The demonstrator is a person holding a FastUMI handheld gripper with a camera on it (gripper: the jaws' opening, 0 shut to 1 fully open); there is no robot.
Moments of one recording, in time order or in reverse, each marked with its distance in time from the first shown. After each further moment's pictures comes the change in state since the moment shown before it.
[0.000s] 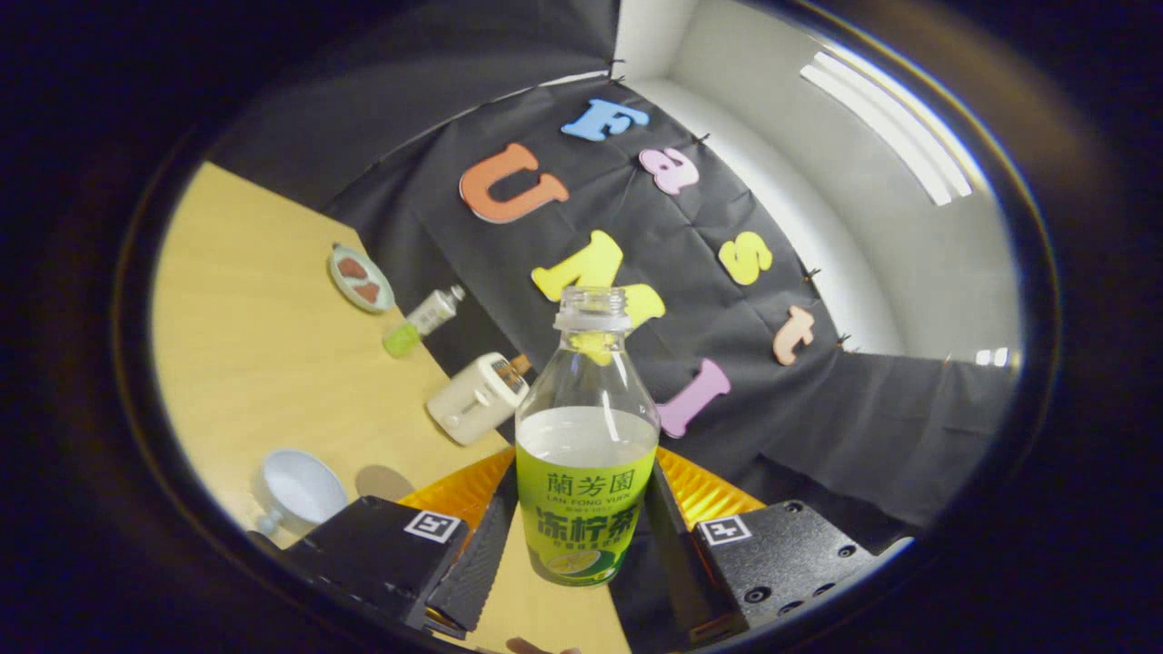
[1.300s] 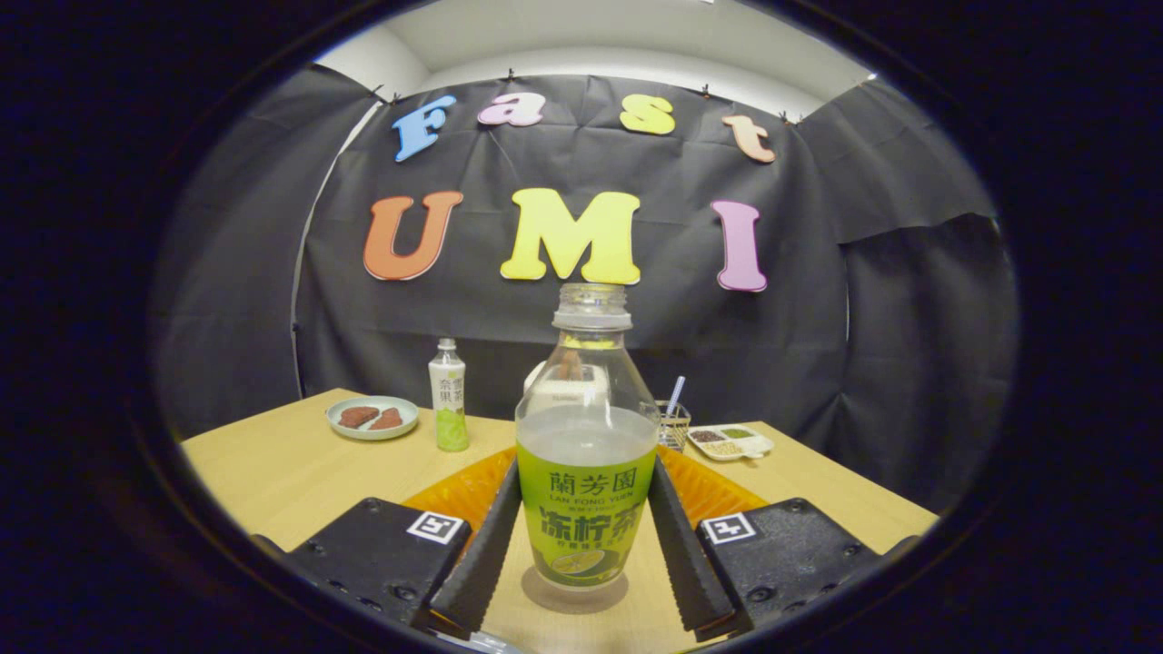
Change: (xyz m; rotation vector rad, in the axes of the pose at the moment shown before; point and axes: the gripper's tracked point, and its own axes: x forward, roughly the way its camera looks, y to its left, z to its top) arm 0.124 0.104 -0.044 0.708 0.109 0.181
